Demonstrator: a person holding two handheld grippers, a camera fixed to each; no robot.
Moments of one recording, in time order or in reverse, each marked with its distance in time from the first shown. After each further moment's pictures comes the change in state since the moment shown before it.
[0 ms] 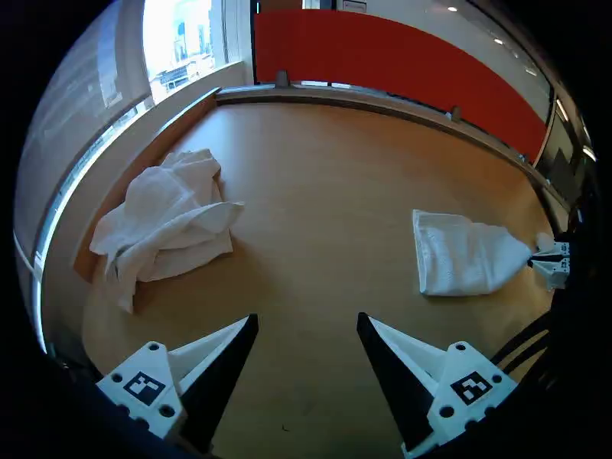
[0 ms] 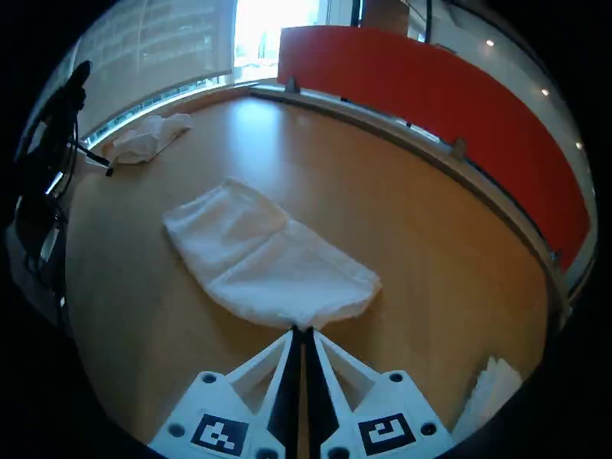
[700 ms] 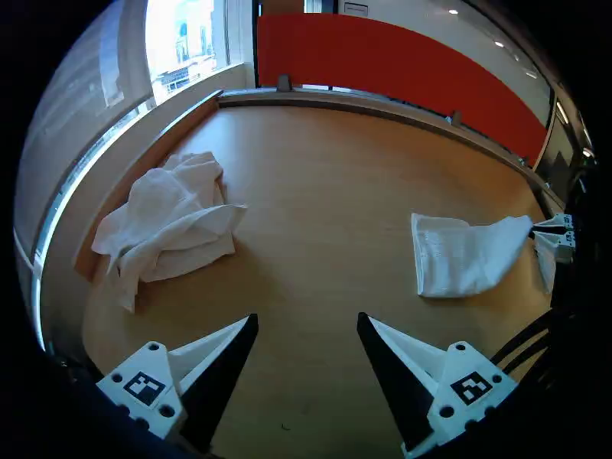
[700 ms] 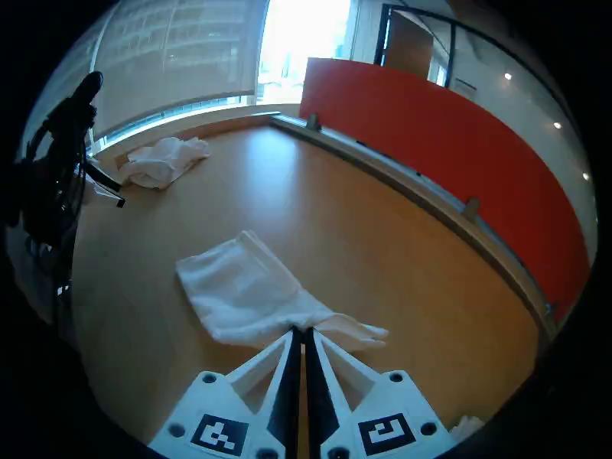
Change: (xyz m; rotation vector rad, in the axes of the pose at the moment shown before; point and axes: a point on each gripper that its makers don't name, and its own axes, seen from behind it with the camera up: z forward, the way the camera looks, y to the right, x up) left arm 0.002 -0.002 -0.005 -0.001 0.013 -0.009; right arm 0.079 -0.009 -0.002 0.030 0.103 -0.103
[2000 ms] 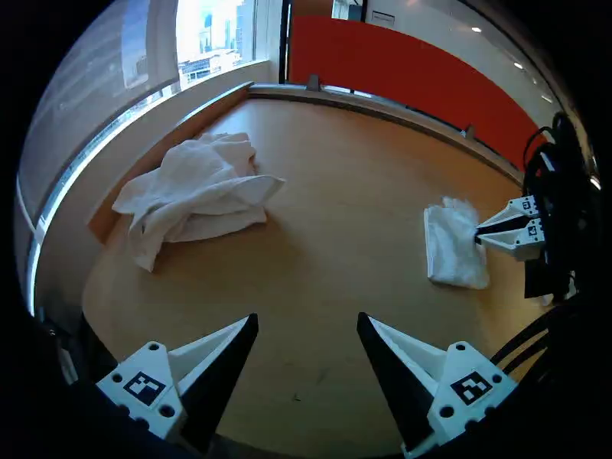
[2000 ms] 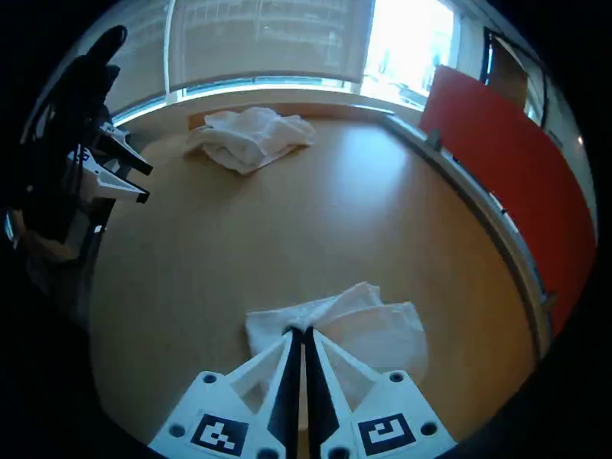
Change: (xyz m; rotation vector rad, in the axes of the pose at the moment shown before) left arm -0.043 -0.030 -0.033 0.035 0.012 -0.110; right arm 0.063 -0.136 0.096 0.333 -0.086 -0.286
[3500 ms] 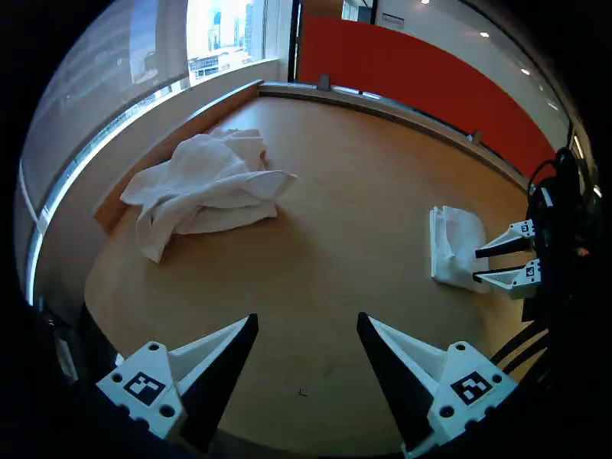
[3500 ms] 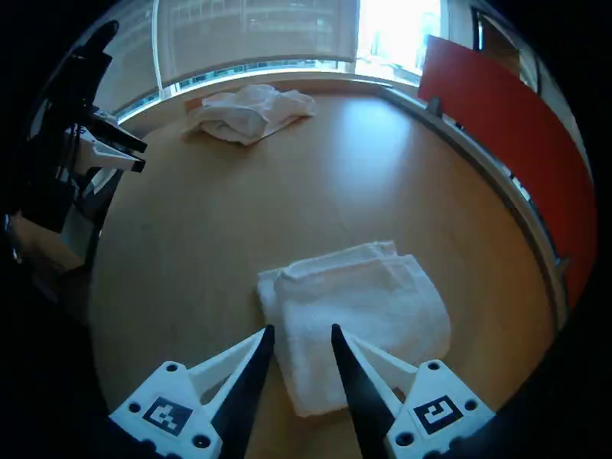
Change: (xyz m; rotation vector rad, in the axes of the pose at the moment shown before) left arm -0.004 -0.008 -0.004 0.017 0.001 -0.028; right arm -0.047 -0.013 0.001 0.004 -0.050 0.089
